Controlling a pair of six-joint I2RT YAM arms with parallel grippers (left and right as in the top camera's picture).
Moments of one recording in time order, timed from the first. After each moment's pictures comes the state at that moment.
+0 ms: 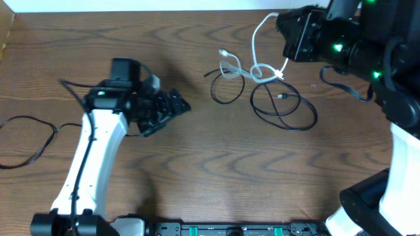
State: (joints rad) left arm -0.04 1.44 1.18 -1.01 0.53 -0.50; right arm 0.45 1.79 2.78 -1.51 -0.19 0.51
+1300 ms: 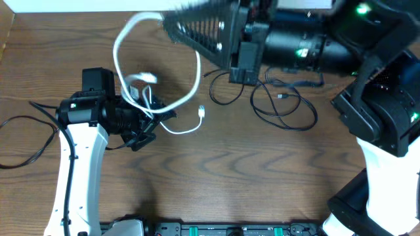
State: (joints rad) left arm 0.09 1.35 1.19 -1.21 0.59 -0.56; right arm 0.68 1.83 2.79 -0.97 -0.72 0.67
